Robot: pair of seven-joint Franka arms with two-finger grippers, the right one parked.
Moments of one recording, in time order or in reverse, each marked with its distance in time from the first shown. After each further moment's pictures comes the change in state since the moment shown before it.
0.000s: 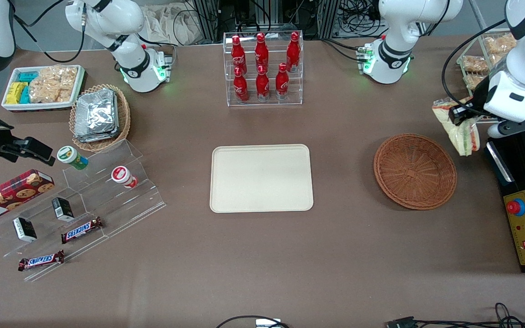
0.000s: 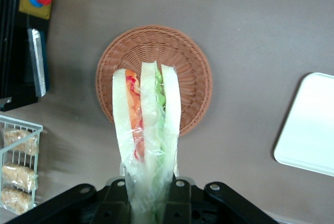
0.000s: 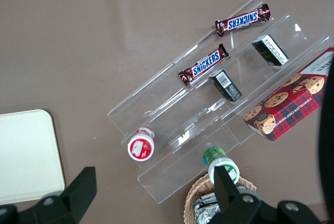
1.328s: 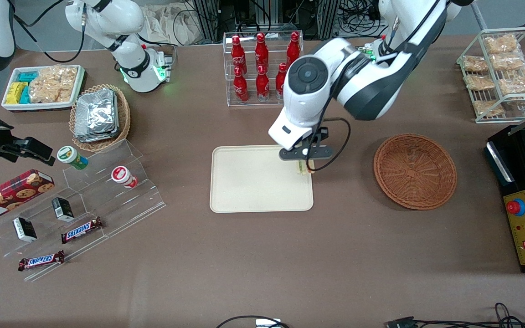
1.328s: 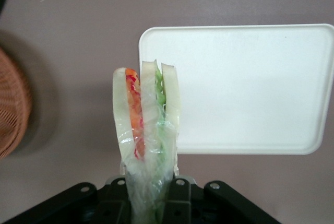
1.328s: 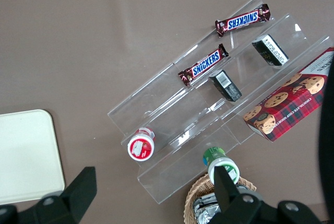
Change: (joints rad) arm -0.016 0.534 -0.671 0.212 0.203 0.243 -0.487
